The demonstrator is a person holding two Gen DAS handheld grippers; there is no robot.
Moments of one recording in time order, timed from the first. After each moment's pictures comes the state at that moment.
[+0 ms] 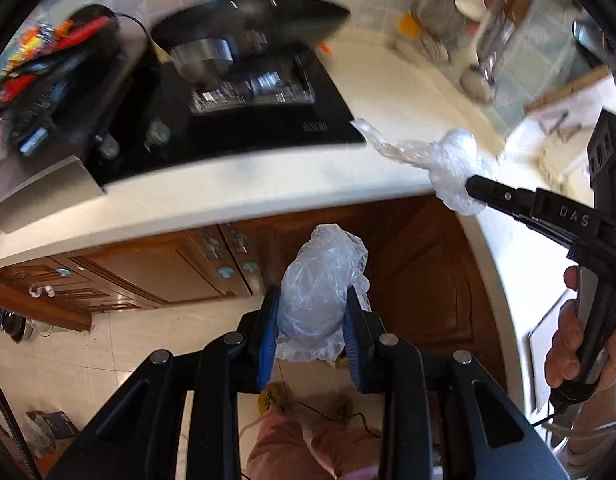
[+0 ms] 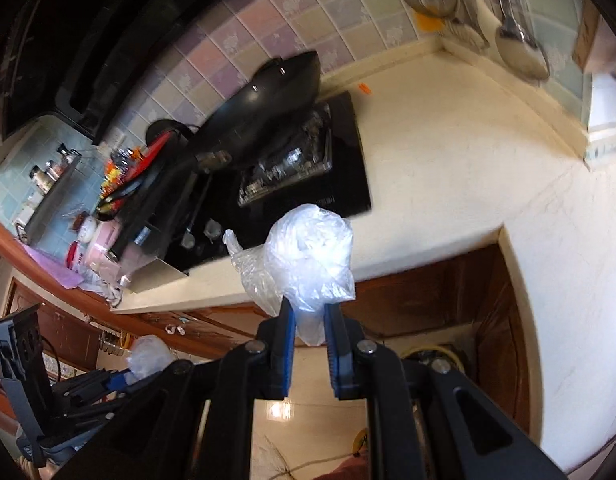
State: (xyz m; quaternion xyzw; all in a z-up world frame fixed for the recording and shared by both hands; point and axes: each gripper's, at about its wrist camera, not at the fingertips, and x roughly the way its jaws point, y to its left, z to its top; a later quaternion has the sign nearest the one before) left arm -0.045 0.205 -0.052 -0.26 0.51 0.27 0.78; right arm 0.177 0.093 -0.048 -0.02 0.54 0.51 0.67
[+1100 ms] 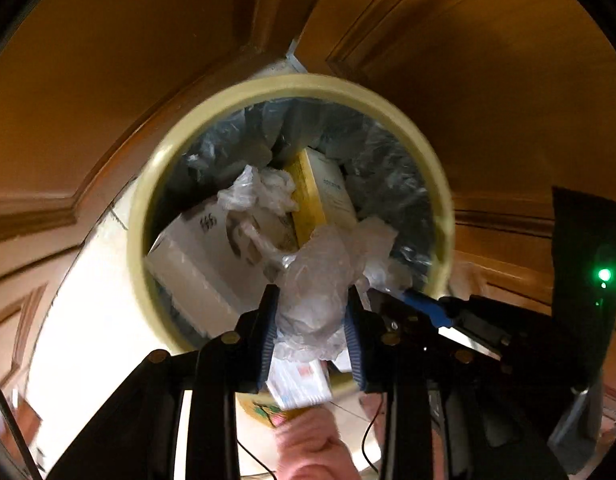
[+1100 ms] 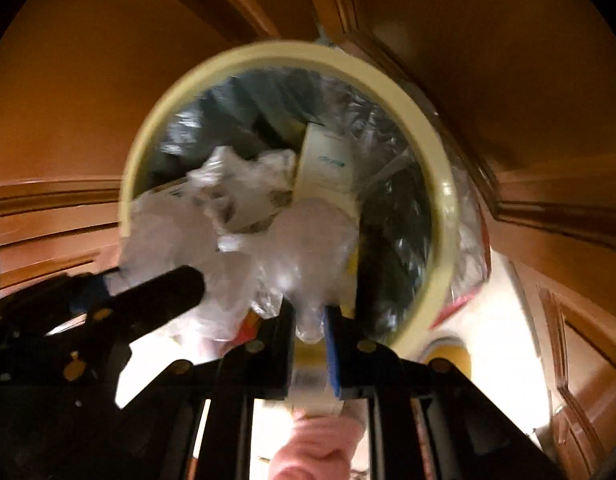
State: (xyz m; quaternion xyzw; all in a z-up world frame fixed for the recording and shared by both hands) left arm 0.103 0.152 -0.697 -0.21 0.74 -0.03 0.64; right arm 0.123 0.022 -0.699 -0.05 0.77 0.18 0.61
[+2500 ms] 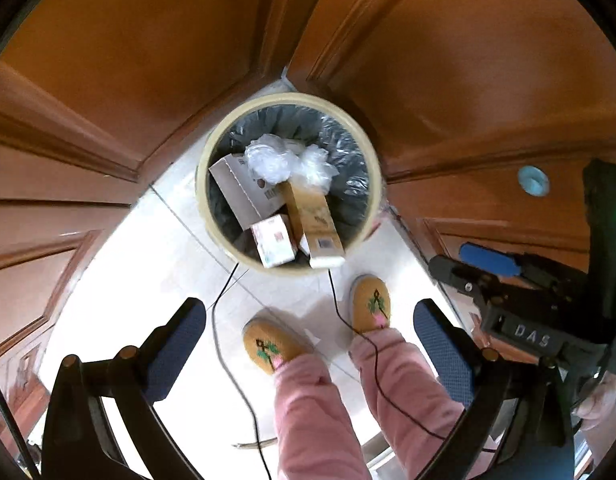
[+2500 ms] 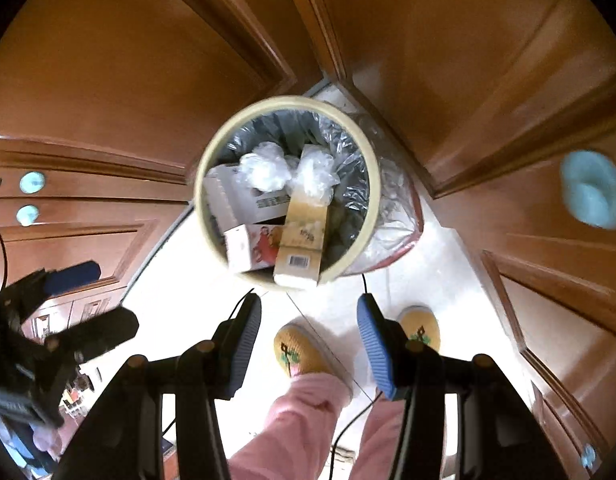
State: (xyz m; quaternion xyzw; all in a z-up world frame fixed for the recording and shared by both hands) left arm 0.028 0.160 -0.503 -0.20 0.72 -0.02 0.67; right arm 0.081 -0.036 -0.498 -0.05 0.74 0.20 0.64
